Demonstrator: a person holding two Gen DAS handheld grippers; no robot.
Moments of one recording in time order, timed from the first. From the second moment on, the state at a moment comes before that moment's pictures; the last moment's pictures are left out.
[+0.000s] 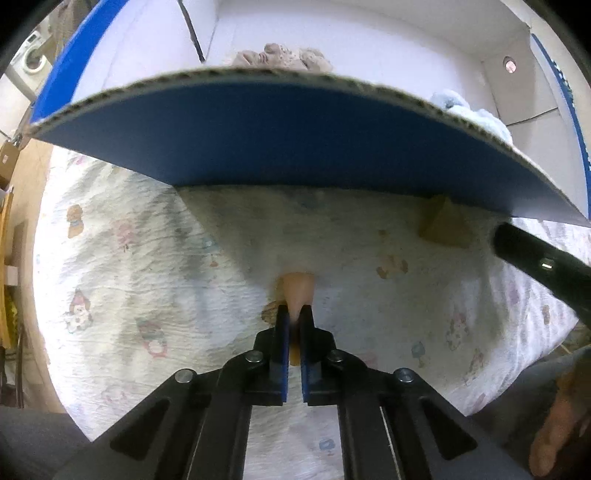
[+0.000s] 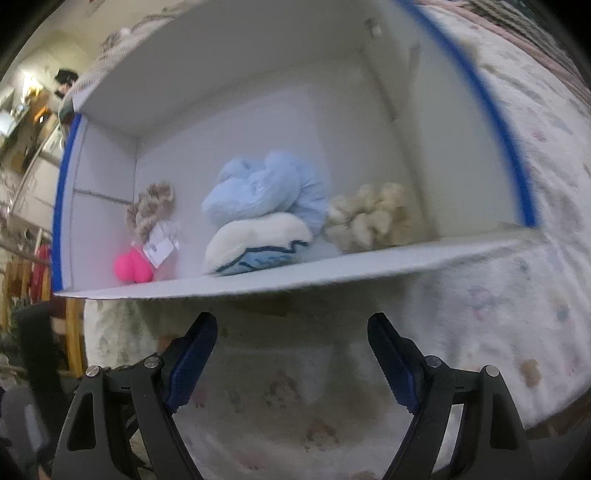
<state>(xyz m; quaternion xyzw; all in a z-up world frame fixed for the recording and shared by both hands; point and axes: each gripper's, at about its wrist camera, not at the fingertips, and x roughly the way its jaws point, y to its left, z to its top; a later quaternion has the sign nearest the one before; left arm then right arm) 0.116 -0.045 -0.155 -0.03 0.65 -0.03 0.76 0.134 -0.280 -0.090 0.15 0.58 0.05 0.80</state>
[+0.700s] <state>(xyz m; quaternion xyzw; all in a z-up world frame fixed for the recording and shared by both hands) 0.117 0.001 -0.116 -0.02 0.60 0.03 0.80 0.172 -0.212 -0.136 0.07 0.60 0.10 0.79</state>
